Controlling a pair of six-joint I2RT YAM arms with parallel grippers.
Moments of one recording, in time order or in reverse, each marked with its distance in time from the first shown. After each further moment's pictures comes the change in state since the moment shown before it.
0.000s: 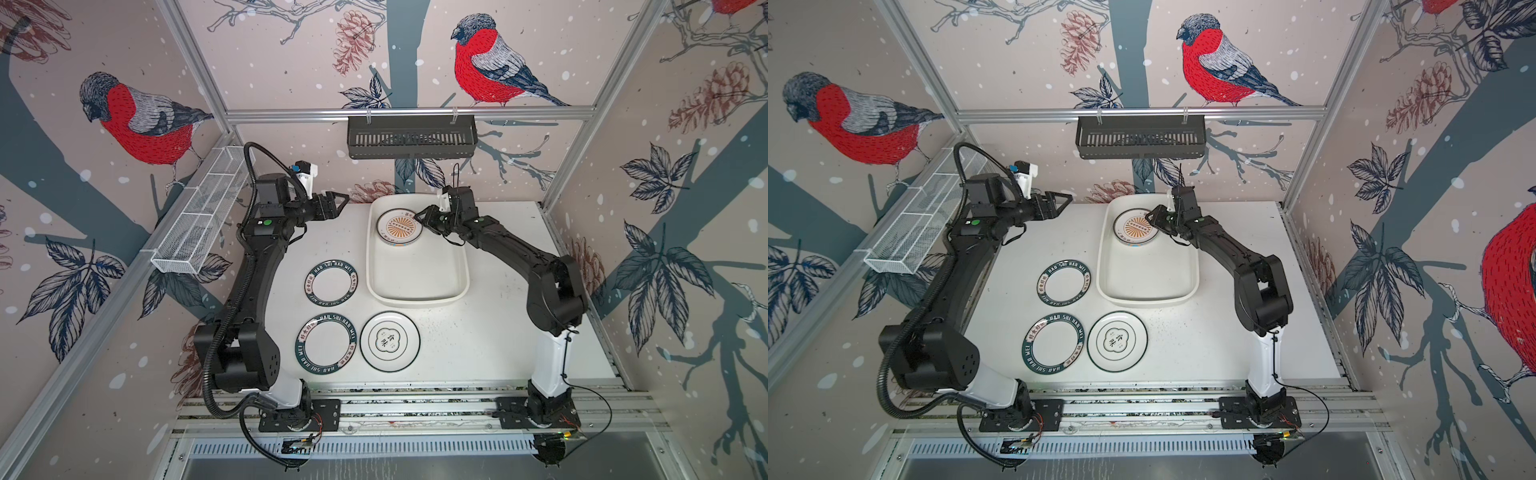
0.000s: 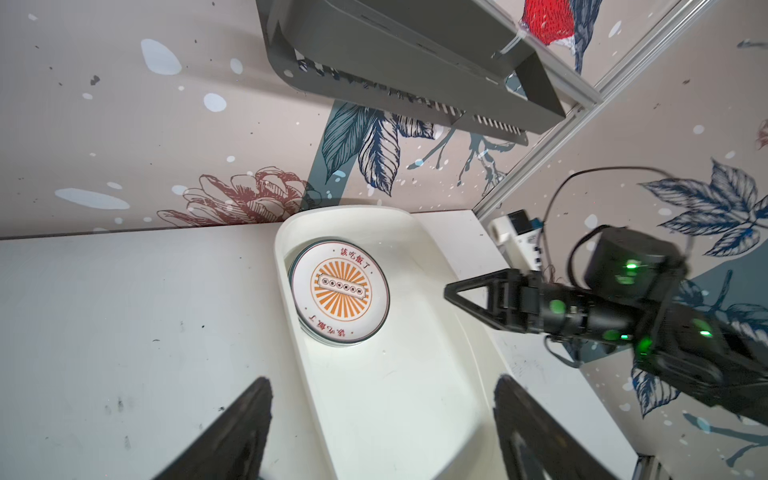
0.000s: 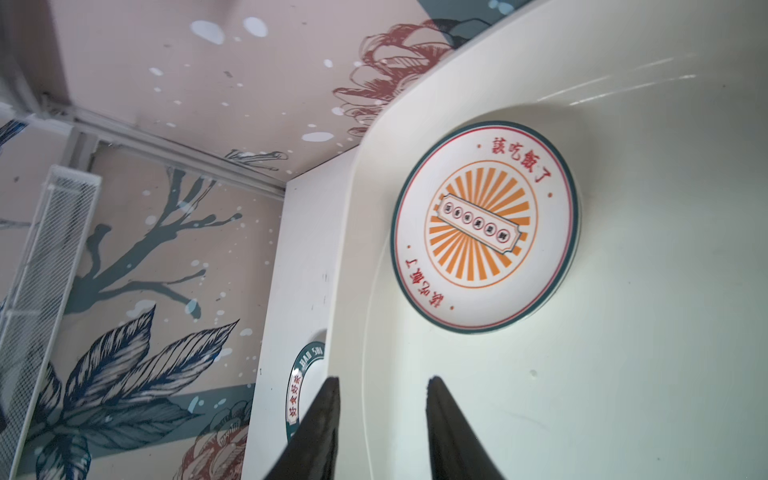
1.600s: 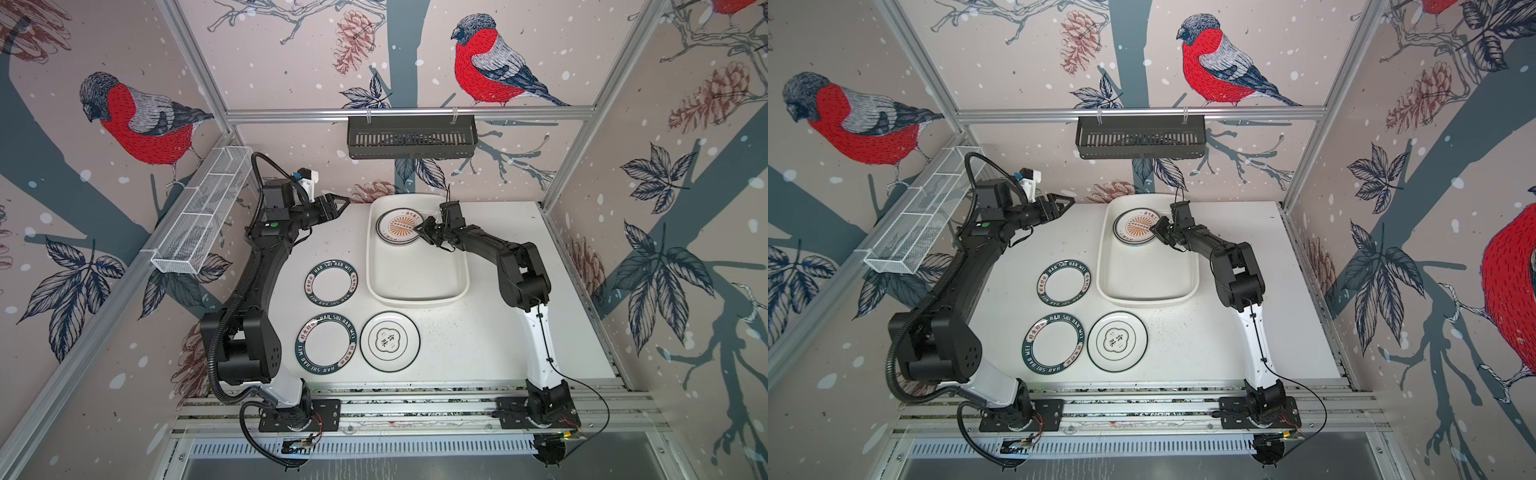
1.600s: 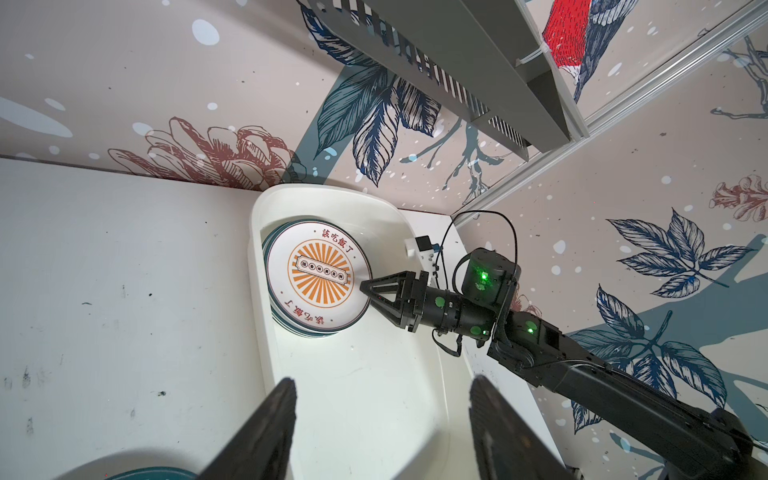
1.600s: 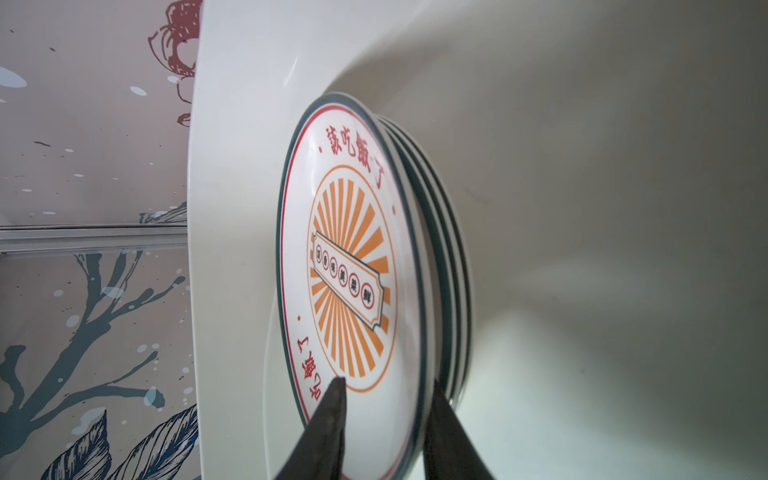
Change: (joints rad) left arm 0.001 0.055 -0.065 0.131 0.056 -0.243; right arm -0.061 0.439 0.217 0.095 -0.021 0.235
